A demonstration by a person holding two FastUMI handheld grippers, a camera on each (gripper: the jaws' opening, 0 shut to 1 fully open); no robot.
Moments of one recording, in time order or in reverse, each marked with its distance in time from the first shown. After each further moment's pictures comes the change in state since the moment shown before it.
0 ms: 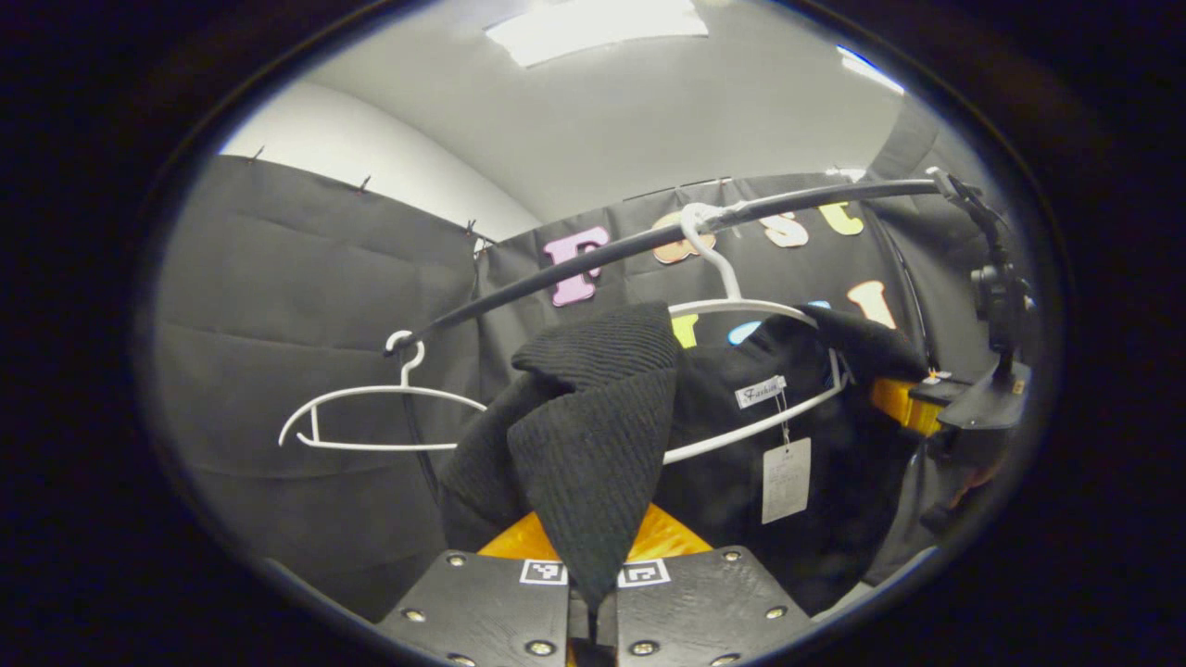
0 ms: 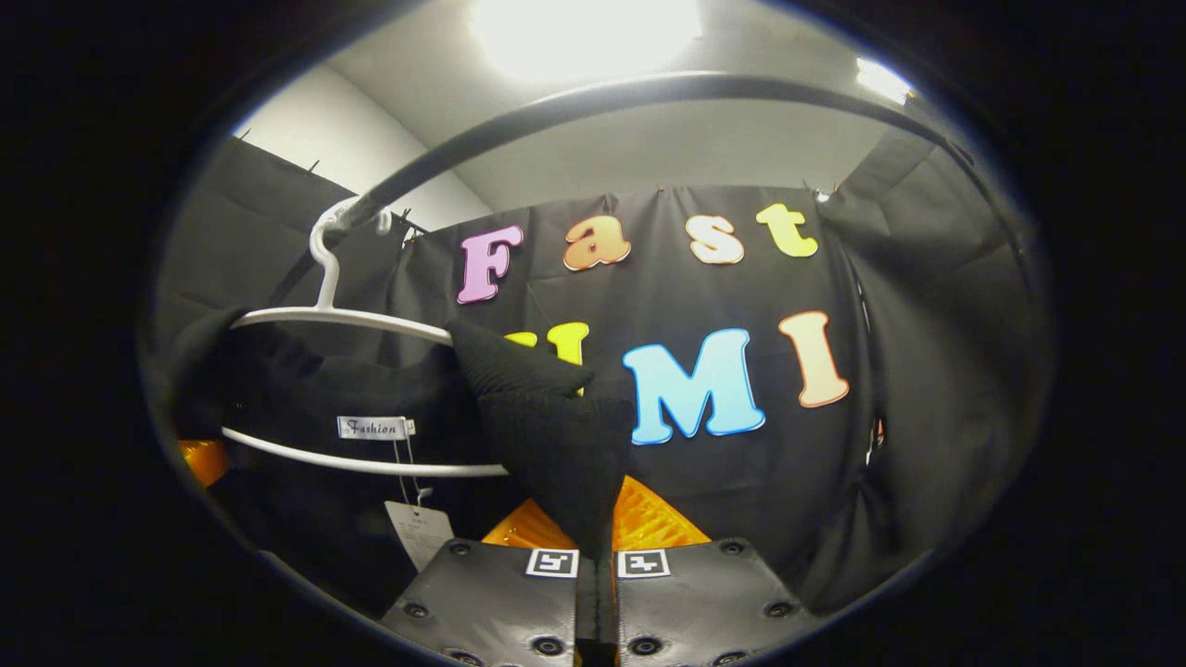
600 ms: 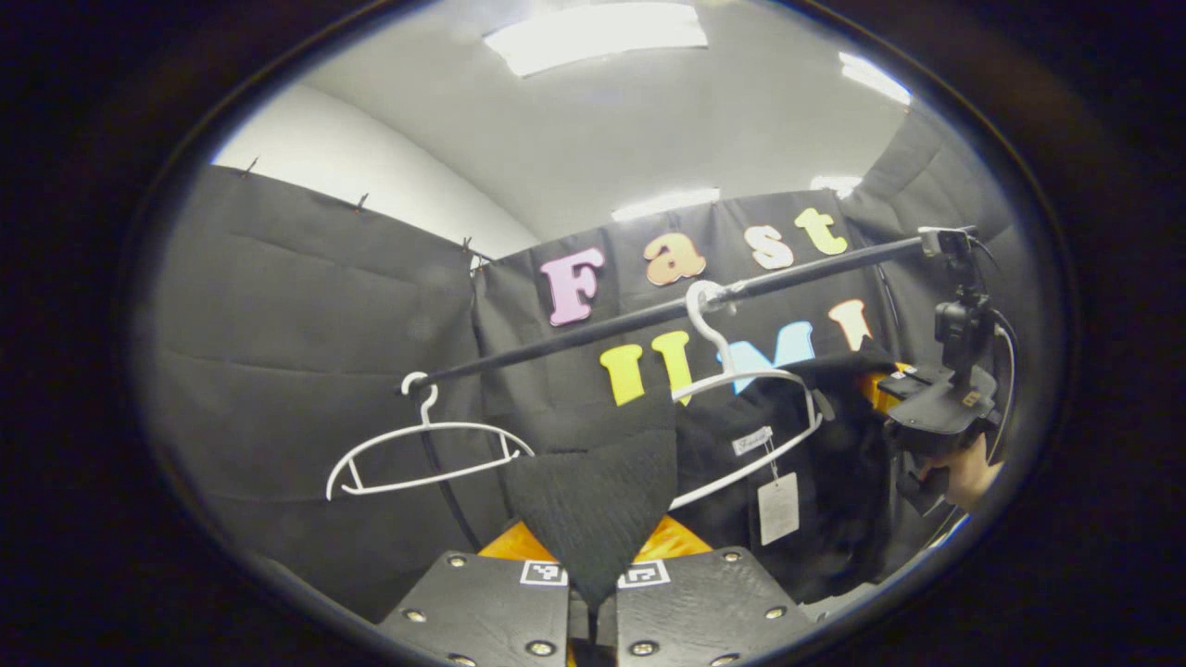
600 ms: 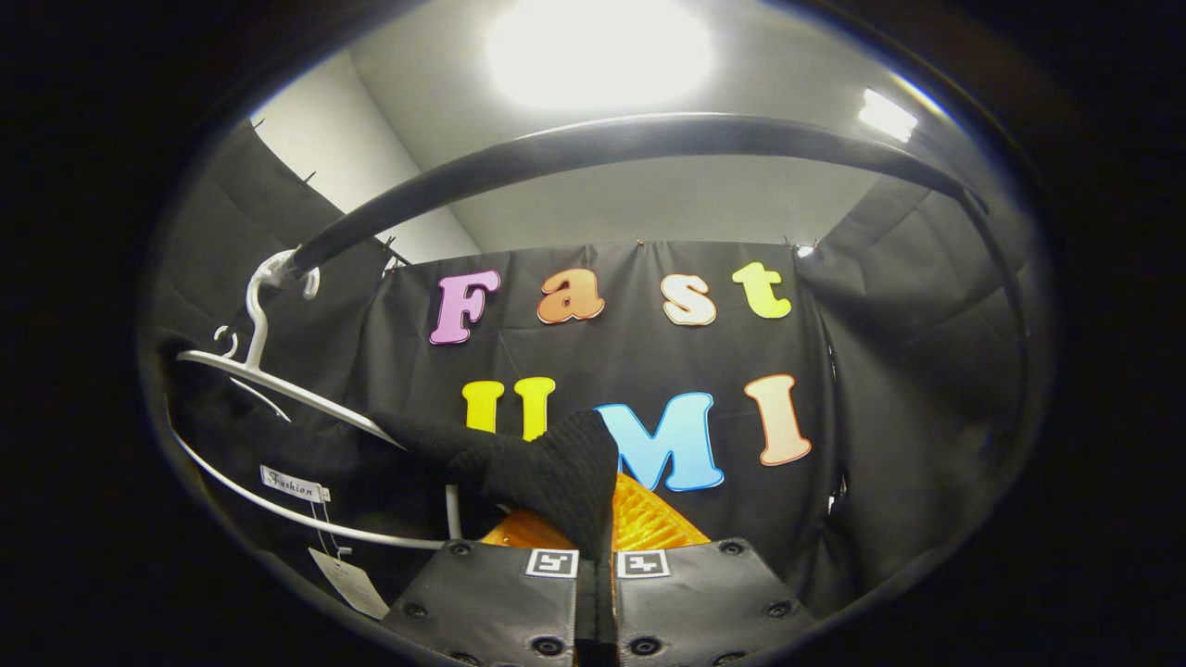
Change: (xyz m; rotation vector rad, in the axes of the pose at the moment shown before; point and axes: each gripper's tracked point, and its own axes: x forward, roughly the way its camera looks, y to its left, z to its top) left arm -0.045 0.028 0.080 0.005 -0.038 -0.037; right arm 0.008 -0.026 0.050 -0.046 -0.135 -0.074
